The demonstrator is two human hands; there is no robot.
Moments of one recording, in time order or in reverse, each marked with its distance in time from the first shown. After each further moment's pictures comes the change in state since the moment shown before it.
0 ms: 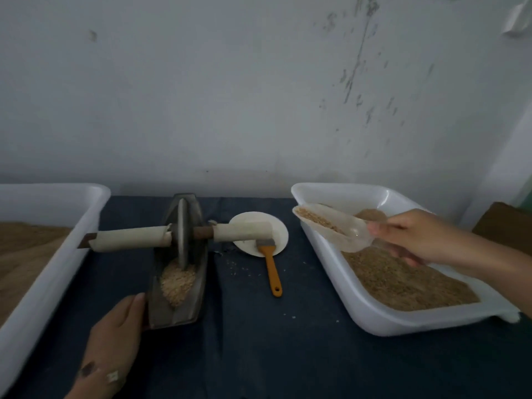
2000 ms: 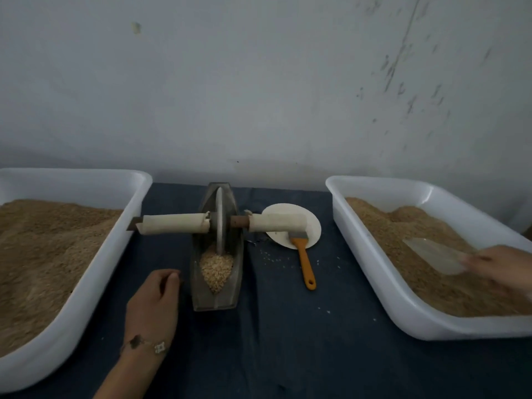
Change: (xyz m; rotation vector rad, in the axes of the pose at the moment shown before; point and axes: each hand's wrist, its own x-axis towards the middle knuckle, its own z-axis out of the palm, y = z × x) left_hand 0.006 -0.011 -0.007 0.058 0.150 0.083; right_hand 0.035 0.130 0.013 -0.221 0.092 0.445
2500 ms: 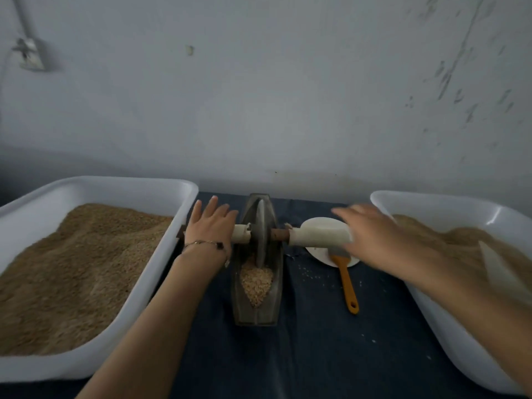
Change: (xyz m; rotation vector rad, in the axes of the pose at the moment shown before) left_hand 0.100 0.081 -0.003 1.099 -0.228 0.487; right_hand -0.051 -0.251 0.052 -0.307 0.186 -0.838
